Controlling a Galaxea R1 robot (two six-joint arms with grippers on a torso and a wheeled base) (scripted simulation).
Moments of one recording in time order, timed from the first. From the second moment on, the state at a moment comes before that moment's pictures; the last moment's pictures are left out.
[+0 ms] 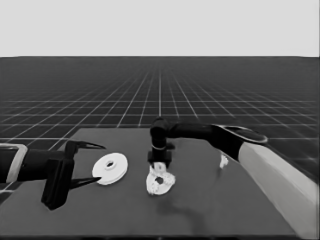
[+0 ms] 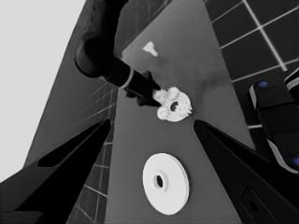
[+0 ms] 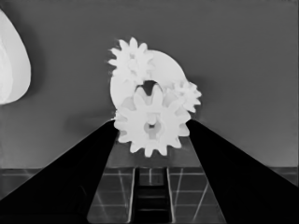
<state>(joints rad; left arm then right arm) -0.34 1.75 -0.42 0.31 0.68 0.35 0.03 3.06 -1.68 -0.16 -1.54 1.38</state>
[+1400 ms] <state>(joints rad) -0.34 1.75 -0.42 0.31 0.68 0.35 -0.10 3.10 -1.78 -0.28 -1.50 1.48</state>
